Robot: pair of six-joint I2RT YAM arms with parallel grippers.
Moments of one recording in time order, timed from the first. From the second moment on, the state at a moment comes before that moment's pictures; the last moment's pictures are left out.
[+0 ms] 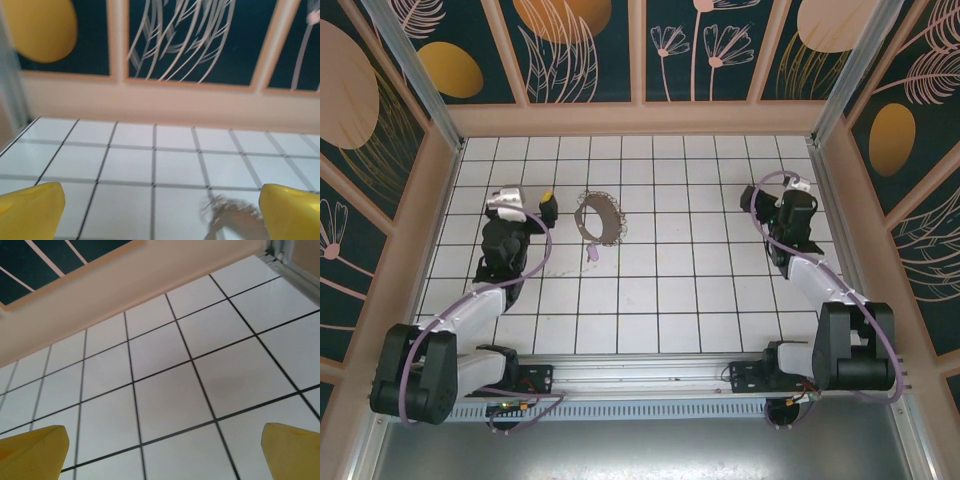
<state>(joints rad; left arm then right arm) -0.18 1.17 0.38 0.72 -0.16 -0.12 0.01 1.27 0.60 0.28 0.02 0.36</state>
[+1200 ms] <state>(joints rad) -0.02 1.52 0.23 1.17 -0.12 -0.06 -0.06 1.54 0.22 1.11 -0.06 0.13</state>
